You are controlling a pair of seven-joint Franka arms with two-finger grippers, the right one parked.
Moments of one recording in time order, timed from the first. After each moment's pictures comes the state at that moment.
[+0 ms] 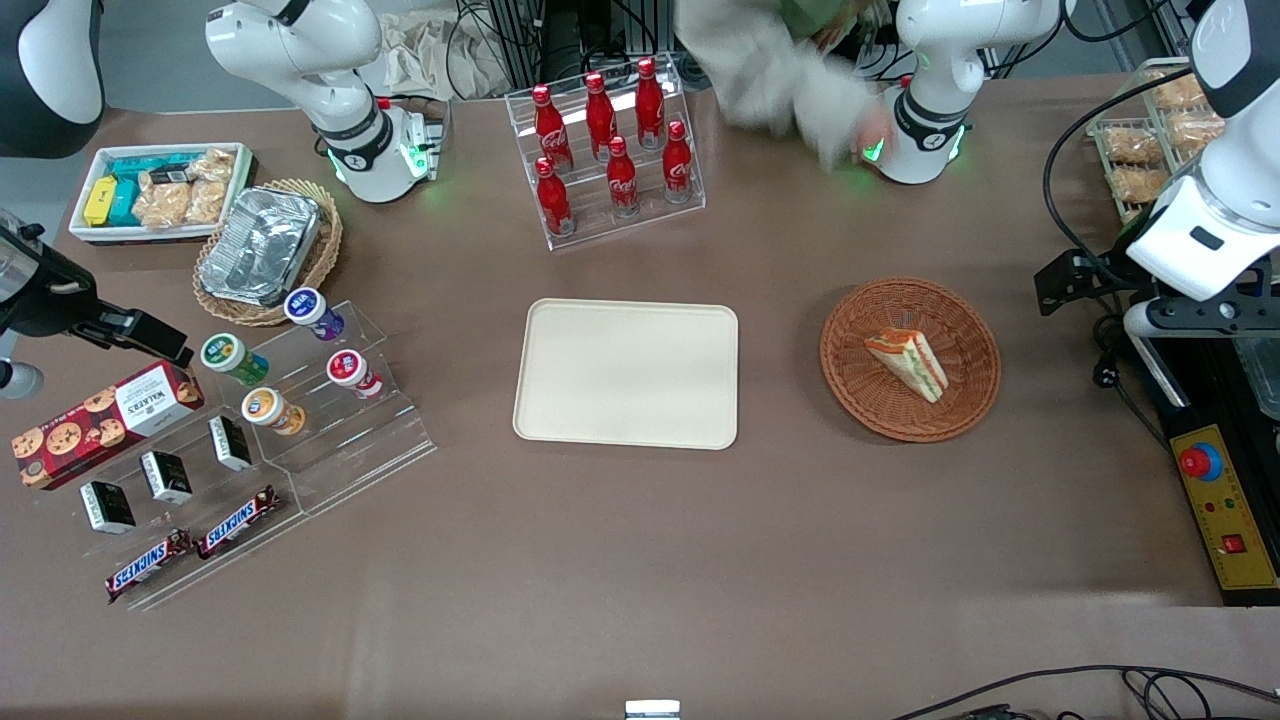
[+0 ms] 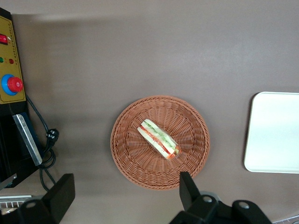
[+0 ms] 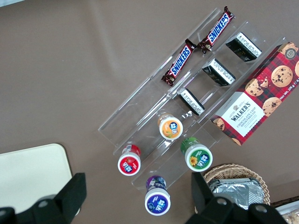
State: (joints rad) arm 0.09 -0.02 -0.18 -1.66 0.01 1.64 -0.07
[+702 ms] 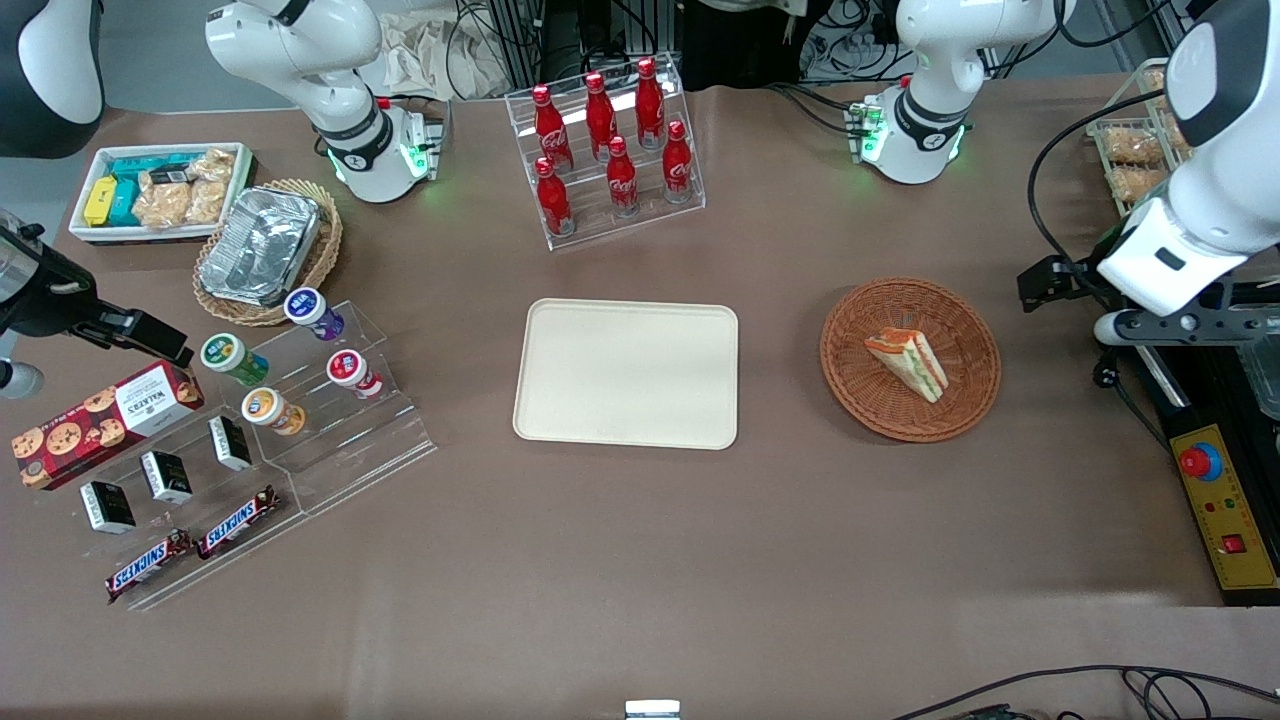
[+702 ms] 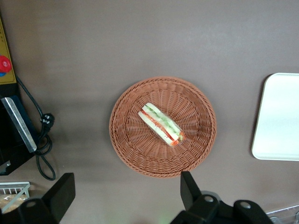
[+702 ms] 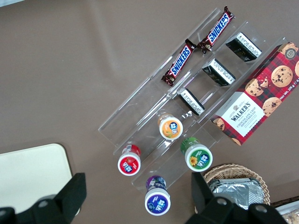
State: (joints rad) arm 0.09 -0.03 -0.18 -1.77 0.01 1.65 -0.07
